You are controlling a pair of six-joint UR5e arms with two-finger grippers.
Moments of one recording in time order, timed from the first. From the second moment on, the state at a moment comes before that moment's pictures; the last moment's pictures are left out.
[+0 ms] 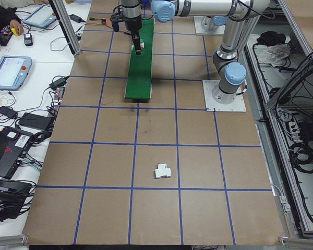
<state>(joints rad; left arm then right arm) -1.37 -1.68 -1.36 -1.71 1.63 0.01 1.67 -1.23 1.66 -2.02 -1.20 0.24</state>
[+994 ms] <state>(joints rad) -1.37 -1.67 -1.36 -1.71 1.63 0.01 1.68 -1.19 1.71 -2.01 -1.31 0.26</state>
